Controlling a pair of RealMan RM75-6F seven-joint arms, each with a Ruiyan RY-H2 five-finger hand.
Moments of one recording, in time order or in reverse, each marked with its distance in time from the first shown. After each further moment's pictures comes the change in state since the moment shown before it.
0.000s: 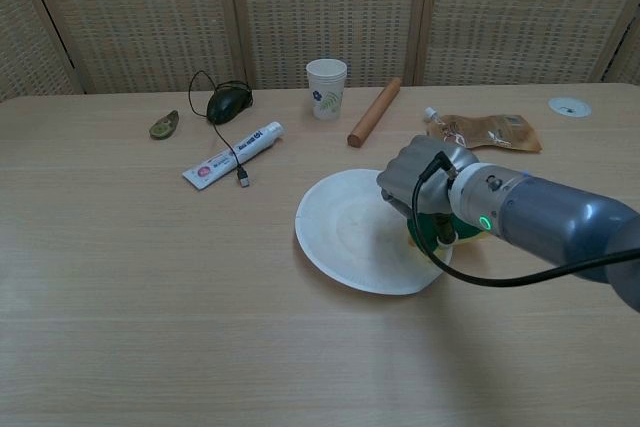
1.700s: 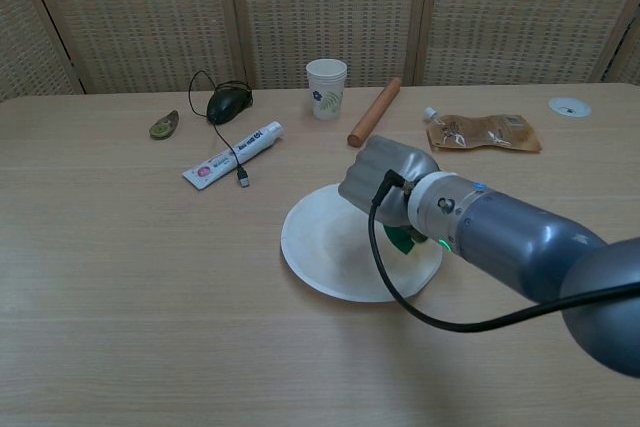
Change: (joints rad) left arm 0.002 0.020 -0.005 0.009 -0.008 -0.005 -0.056; right arm 0.114 -0.067 -0.087 -0.044 0.061 0.152 -0.200
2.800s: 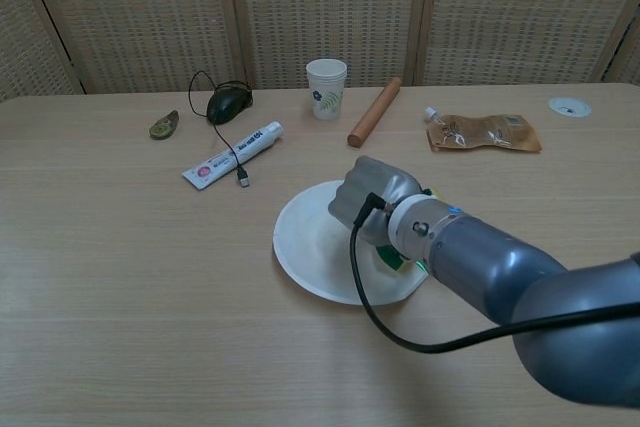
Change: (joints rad) left arm -0.006 0.010 -0.007 0.015 -0.008 -0.015 -0.035; right arm 0.011 -0.092 0.015 0.098 0.031 -0.010 -0.016
